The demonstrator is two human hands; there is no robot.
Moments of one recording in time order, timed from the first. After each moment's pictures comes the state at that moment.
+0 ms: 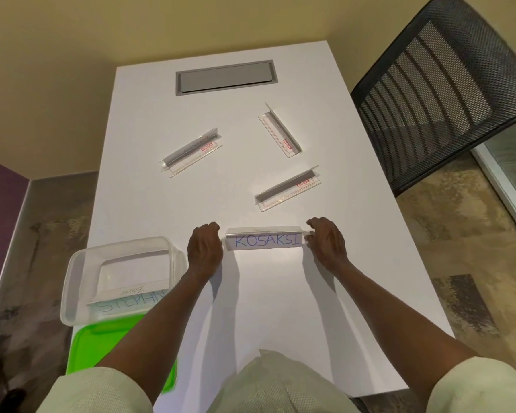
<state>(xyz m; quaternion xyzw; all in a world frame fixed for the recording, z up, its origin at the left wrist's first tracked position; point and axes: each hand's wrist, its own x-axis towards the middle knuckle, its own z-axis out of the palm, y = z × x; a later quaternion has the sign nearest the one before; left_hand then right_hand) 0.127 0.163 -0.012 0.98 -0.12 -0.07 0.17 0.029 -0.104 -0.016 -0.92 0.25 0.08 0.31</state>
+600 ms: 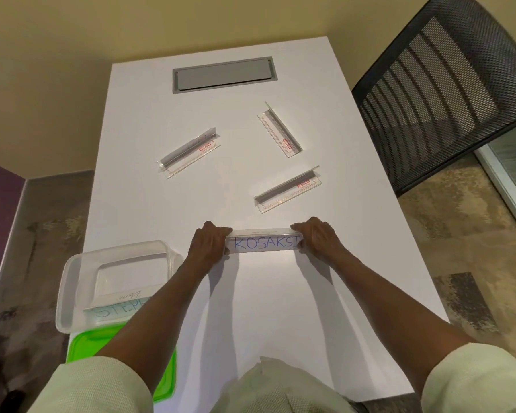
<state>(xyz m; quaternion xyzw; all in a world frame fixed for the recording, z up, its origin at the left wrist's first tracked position) 0.157 0.161 -0.027 0.95 -0.26 -0.18 0.05 0.046 -0.111 -0.022 -0.99 -0.01 0.07 0.16</state>
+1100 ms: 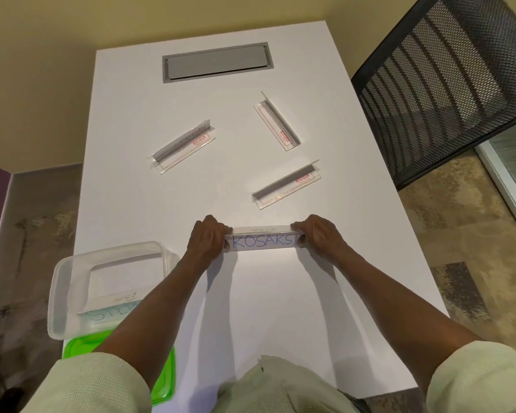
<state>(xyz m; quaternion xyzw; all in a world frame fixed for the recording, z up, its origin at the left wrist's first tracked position) 0.172 0.153 -0.030 0.94 -0.29 -0.17 0.03 0.052 -0.120 -0.037 -0.98 0.03 0.10 0.18</state>
